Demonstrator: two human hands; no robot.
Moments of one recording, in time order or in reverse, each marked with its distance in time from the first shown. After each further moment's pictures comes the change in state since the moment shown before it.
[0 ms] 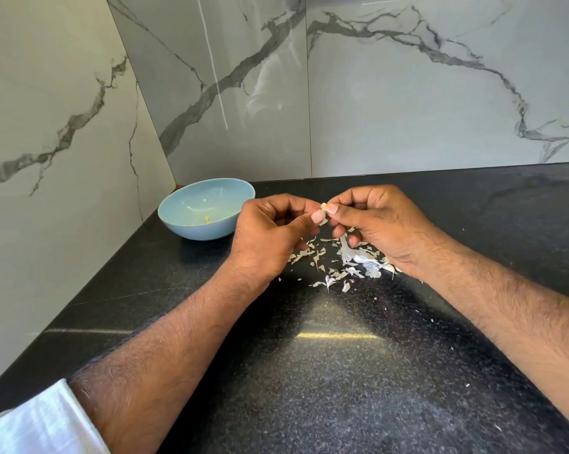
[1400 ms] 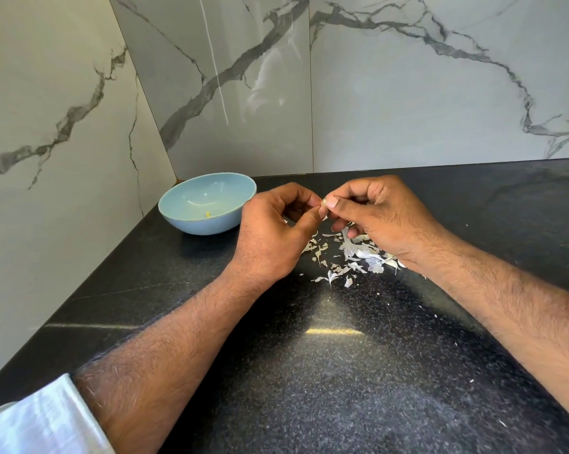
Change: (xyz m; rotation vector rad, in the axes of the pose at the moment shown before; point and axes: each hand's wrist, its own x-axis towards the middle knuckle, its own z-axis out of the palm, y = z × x) left_hand 0.001 -0.005 0.000 0.303 0.033 0.279; right_hand -0.006 -0.008 0.004 -0.222 0.014 -0.138
